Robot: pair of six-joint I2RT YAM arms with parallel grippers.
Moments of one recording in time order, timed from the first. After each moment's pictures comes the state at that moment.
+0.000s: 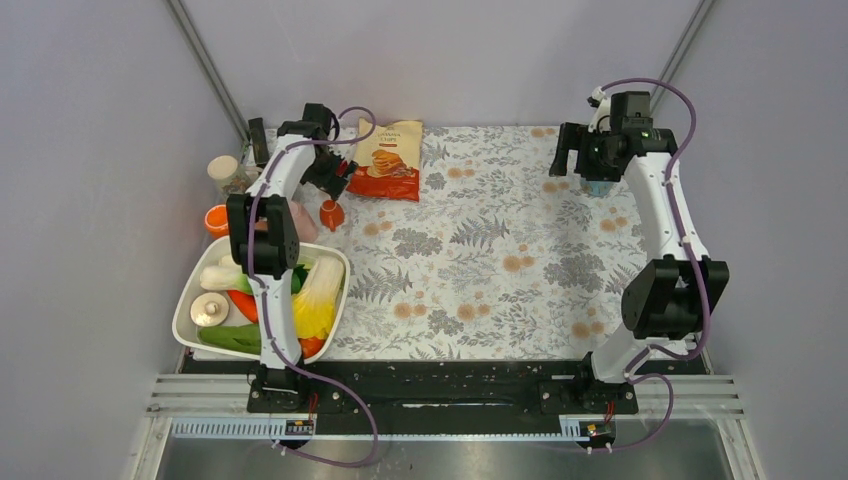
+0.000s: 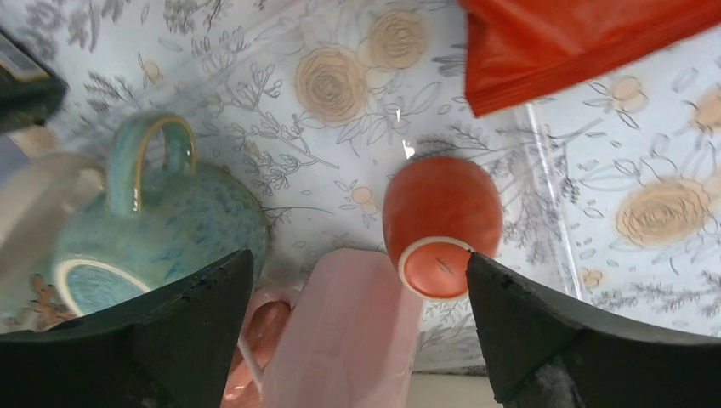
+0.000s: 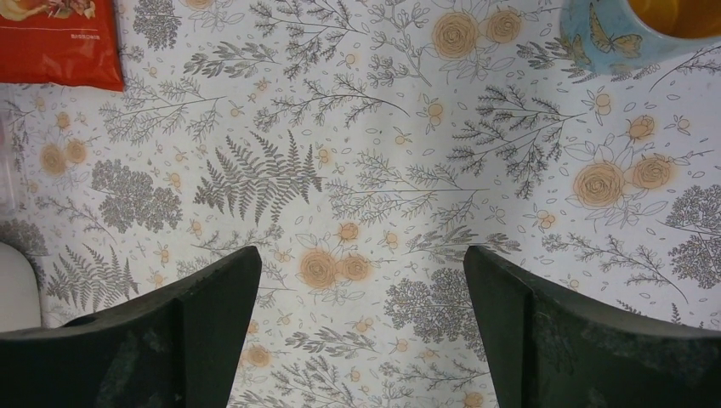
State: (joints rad) left arm -0.09 2.19 2.00 -1.00 -0.08 0.45; right arm -0.03 1.69 1.71 -0.89 -0.23 0.08
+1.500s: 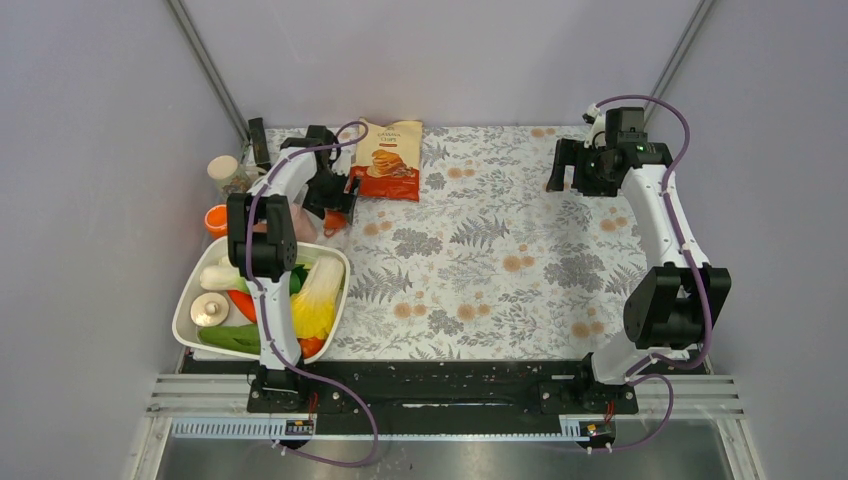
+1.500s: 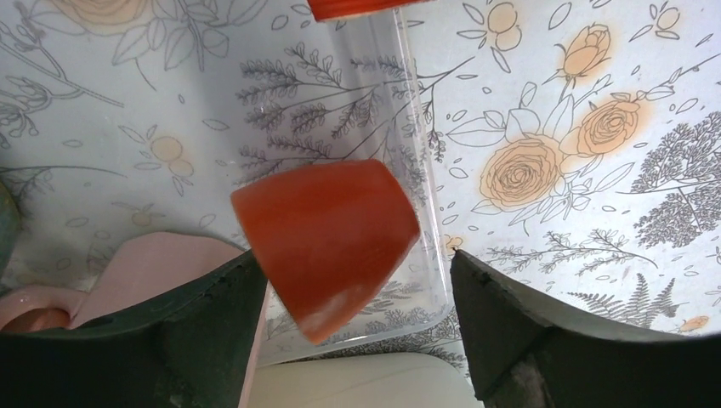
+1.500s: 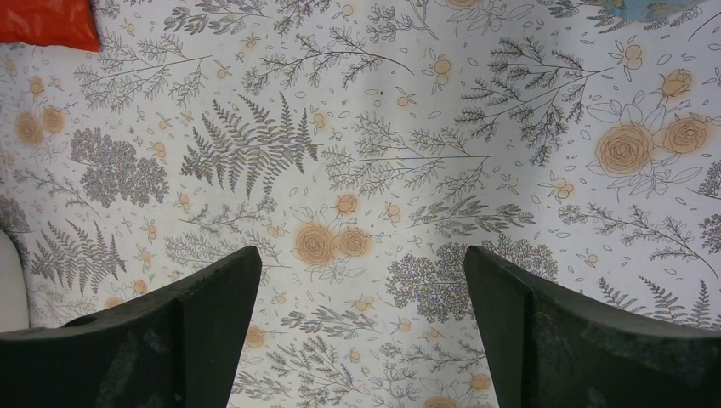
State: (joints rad) left arm -0.07 2.15 1.80 -0.99 0.13 0.15; right arm -0.02 1.61 1.56 -0.86 -0.23 0.08
